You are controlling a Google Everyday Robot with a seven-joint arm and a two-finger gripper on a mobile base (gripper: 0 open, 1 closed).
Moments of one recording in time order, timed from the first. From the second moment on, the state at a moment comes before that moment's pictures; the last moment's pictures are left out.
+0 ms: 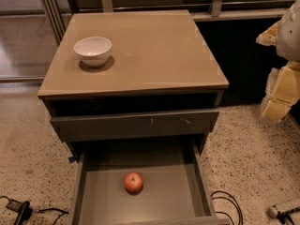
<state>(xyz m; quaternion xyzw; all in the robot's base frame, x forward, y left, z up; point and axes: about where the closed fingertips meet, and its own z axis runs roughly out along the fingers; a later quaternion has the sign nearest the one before) 0.438 -0.217 0.976 -0.60 0.78 -0.03 0.16</state>
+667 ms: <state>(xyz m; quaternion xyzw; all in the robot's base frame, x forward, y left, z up) 0.433 -0.205 0.961 -0.61 0.78 -0.03 0.17</state>
